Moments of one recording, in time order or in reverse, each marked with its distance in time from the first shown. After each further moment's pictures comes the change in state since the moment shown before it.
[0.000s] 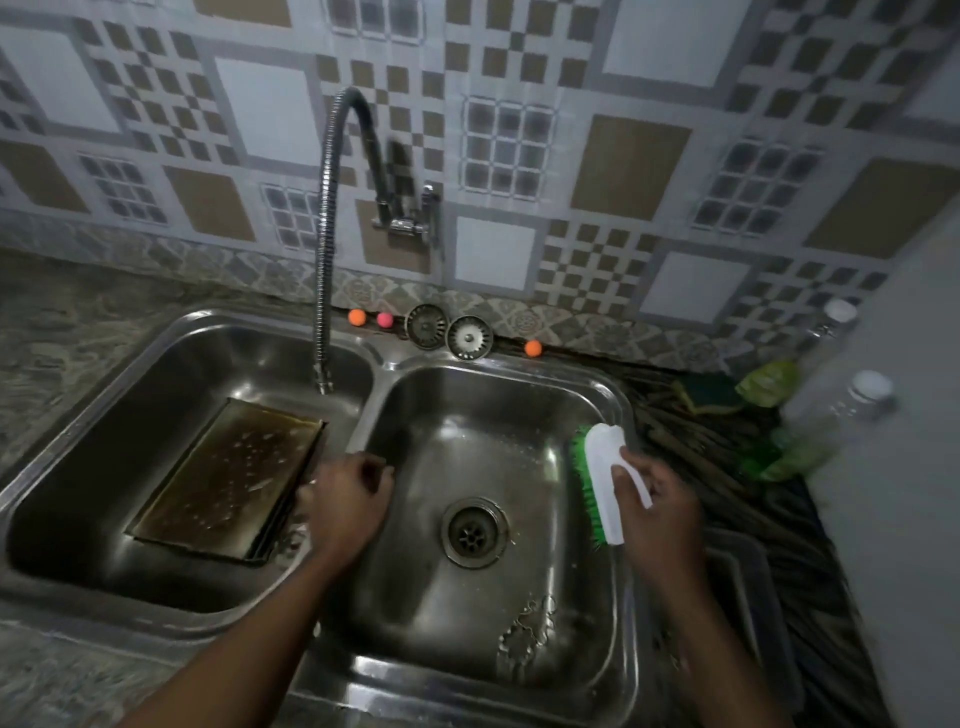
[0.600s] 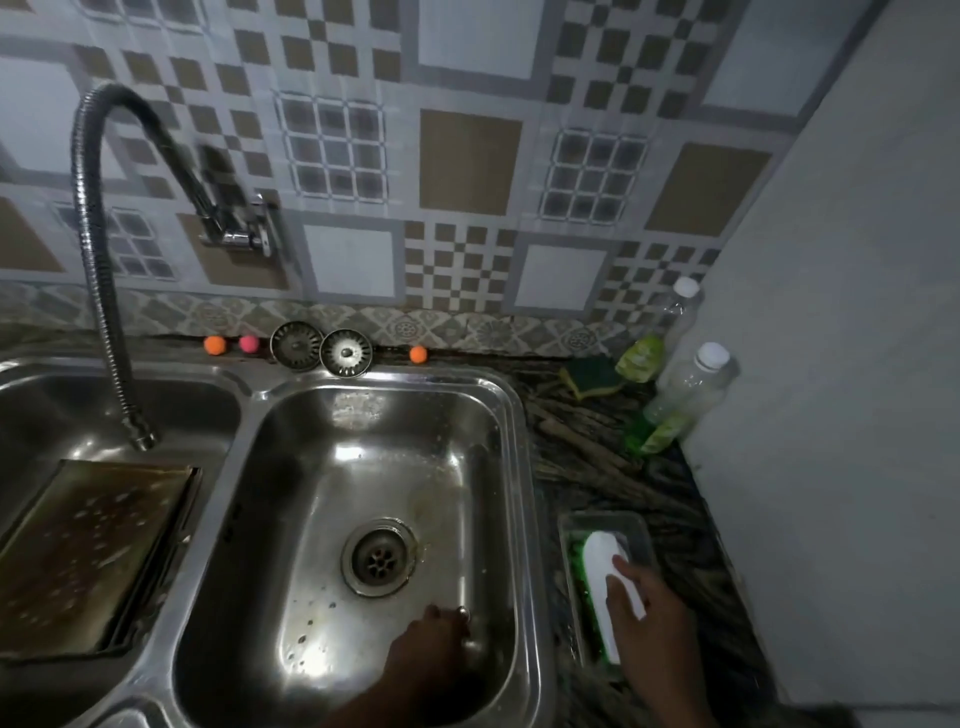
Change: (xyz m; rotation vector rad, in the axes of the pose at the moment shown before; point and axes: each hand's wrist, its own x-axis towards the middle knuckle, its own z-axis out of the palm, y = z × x) left_hand -0.131 0.070 0.172 0.268 -0.994 0.255; right_hand -0.052 0.093 -0.097 -0.215 0.077 0.293
